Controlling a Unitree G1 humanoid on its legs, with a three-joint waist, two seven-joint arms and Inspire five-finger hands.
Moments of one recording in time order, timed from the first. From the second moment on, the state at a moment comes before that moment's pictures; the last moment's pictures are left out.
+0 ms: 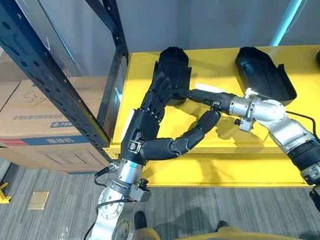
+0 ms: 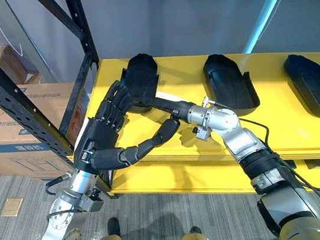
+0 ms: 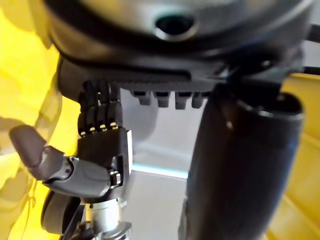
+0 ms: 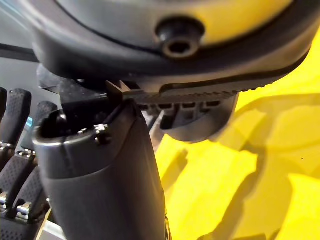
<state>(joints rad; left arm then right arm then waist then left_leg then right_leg) 0.17 0.28 -0.35 -0.31 -0.42 -0.31 -0.21 -0.49 -0.63 0.30 0.31 0.02 -0.23 0.63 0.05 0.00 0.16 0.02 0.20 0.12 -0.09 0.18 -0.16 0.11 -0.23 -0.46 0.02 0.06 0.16</state>
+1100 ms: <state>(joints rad) 0.17 0.31 -0.35 -0.31 -0.42 -0.31 -0.21 -0.44 -0.71 0.34 0.22 0.02 -0.20 0.74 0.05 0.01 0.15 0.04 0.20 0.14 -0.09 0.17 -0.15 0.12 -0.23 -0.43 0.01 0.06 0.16</state>
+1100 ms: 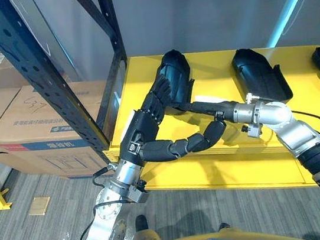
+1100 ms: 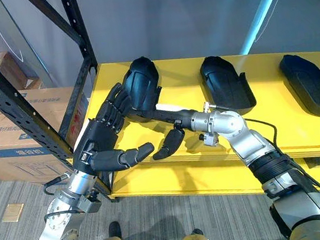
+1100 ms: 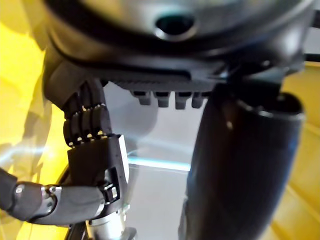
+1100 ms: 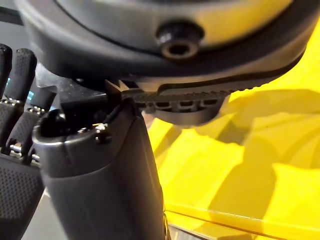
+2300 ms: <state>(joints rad) 0.21 0.26 -0.28 -0.28 -0.30 -0.30 0.01 -0.25 -0.49 -0.16 -0.20 0.02 -0.38 -0.01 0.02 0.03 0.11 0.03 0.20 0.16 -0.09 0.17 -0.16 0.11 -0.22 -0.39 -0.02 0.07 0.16</state>
